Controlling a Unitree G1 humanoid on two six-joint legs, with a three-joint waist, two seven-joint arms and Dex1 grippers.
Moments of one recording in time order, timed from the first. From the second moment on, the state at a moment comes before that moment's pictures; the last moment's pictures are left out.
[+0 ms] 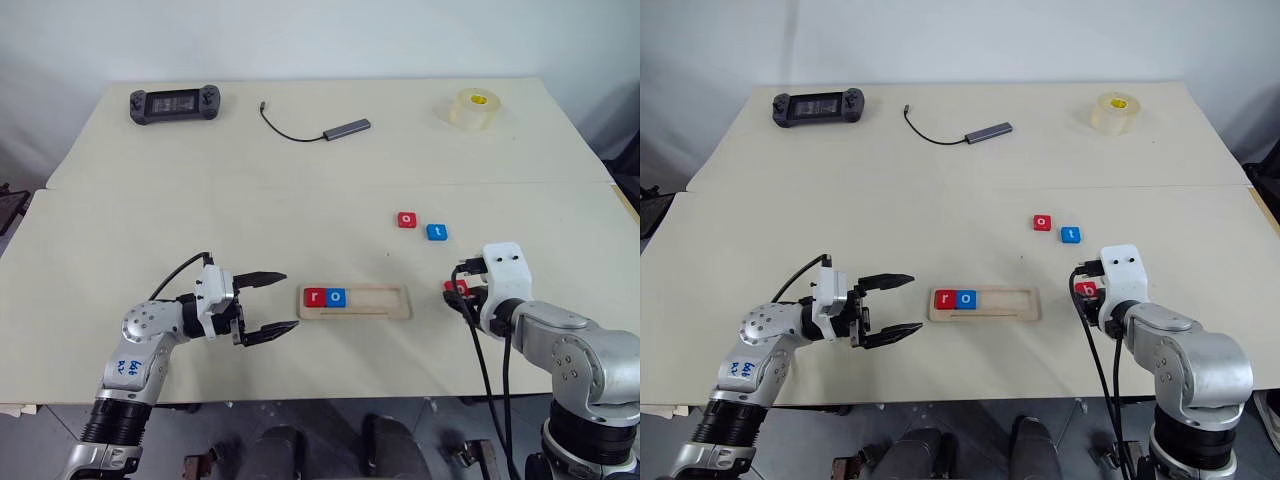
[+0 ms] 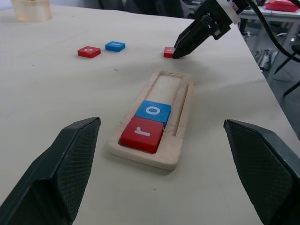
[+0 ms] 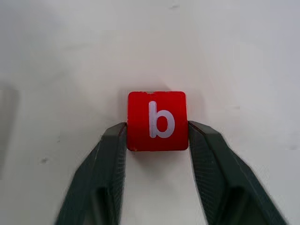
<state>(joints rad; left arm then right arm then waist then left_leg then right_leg) -0.22 0.52 0.00 0.02 -0.43 0.01 -1.12 -0.32 -0.41 -0.28 -0.67 0.36 1.61 0.15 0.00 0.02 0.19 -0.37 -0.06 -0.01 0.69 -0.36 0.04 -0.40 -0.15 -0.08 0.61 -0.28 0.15</state>
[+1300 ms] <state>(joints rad) -0.21 0.55 0.00 -0.04 -0.43 -0.02 -1.15 -0.74 -0.88 0.17 0.81 0.07 -0.25 1.49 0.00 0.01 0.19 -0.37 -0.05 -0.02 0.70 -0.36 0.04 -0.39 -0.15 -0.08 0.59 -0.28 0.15</state>
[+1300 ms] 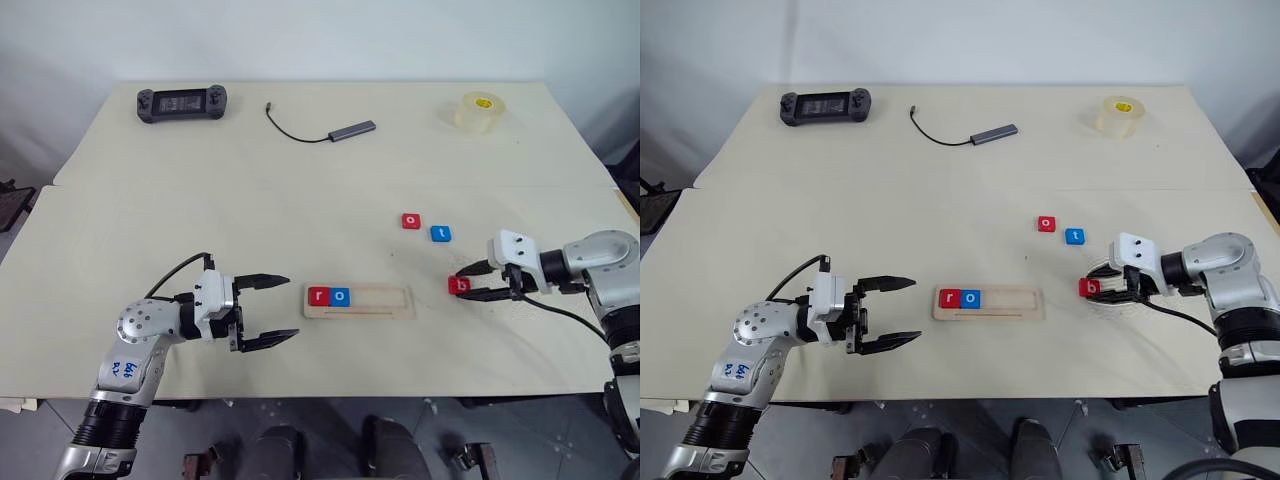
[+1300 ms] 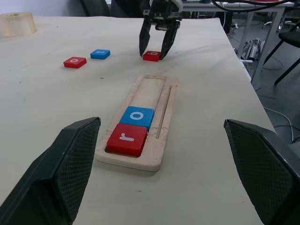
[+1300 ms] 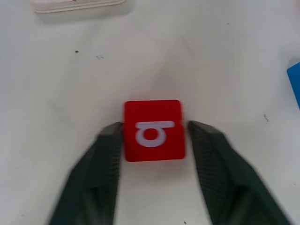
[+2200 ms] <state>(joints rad) -0.21 0.55 0.00 -0.07 -0.43 0.02 -1.09 -0.70 -0.70 0.37 -0.04 0.14 0.60 1.29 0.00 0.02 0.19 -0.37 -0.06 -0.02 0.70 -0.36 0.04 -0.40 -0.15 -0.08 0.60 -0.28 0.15</state>
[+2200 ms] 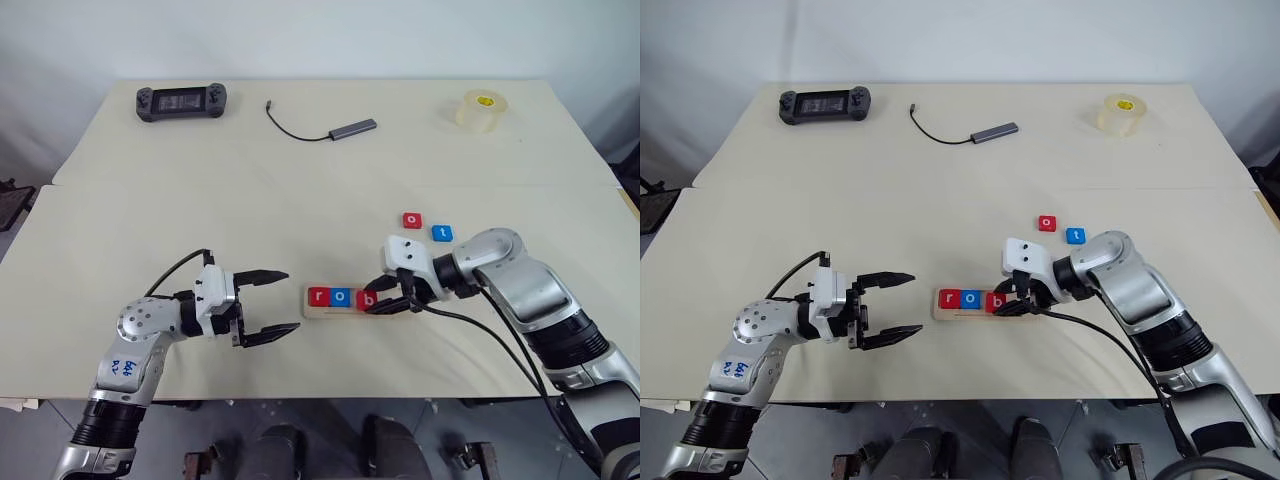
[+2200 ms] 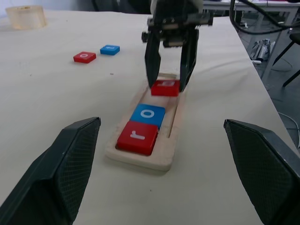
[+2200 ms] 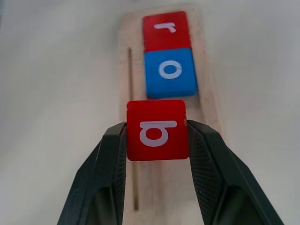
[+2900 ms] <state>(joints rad) -0.15 0.55 0.00 -0.10 -0.43 0.02 -1.08 -0.71 -0.68 0.39 -0.09 0.15 0.66 1.23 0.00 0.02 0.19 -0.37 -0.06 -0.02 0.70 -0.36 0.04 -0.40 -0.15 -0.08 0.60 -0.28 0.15</state>
